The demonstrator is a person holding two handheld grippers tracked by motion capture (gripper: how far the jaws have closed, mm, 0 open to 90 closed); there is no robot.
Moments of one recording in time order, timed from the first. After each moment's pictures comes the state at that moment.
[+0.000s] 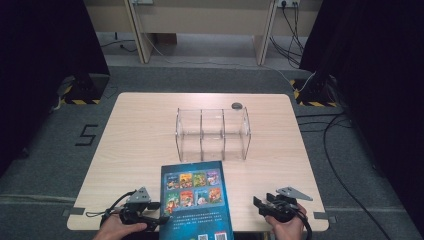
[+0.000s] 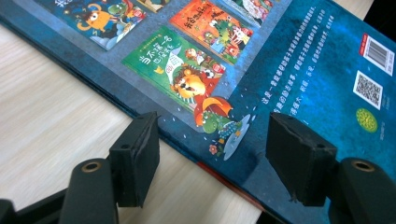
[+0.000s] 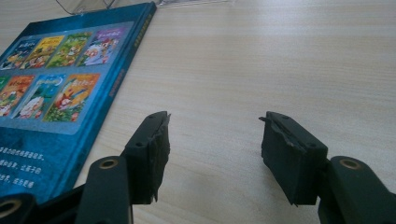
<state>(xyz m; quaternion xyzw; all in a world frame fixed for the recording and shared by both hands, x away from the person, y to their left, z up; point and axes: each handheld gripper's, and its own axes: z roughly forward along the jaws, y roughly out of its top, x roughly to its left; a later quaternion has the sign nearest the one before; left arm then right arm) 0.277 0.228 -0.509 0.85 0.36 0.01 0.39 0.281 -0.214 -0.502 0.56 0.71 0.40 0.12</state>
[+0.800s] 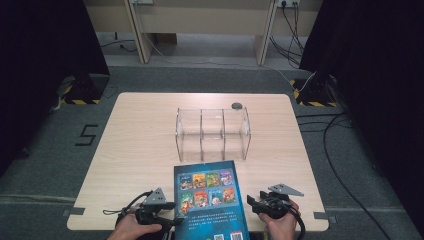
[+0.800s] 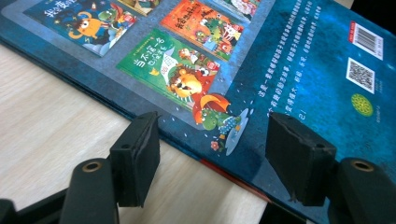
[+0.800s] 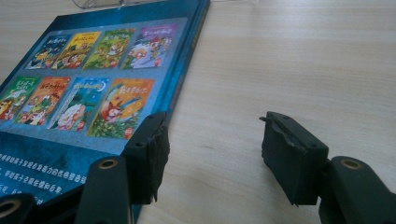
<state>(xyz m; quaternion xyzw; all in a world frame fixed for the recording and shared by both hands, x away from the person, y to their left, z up) 0.280 0.192 -0.510 0.86 0.33 0.01 0.40 0.291 -0.198 -0.504 0.55 0.73 0.40 0.11</state>
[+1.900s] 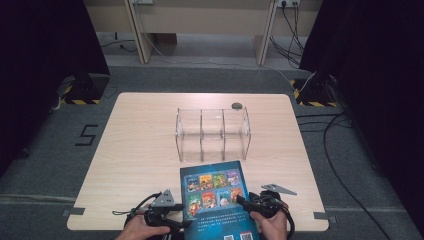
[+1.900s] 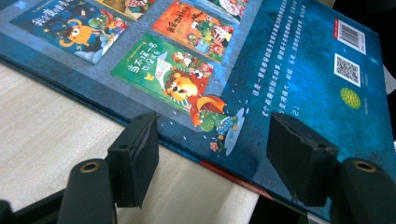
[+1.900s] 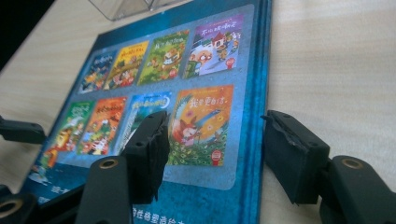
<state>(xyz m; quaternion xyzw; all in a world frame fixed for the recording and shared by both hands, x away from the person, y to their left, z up) 0.277 0.170 -0.513 0.85 0.31 0.00 0.42 0.295 -0.177 -0.513 0.58 0.69 0.44 0.04</state>
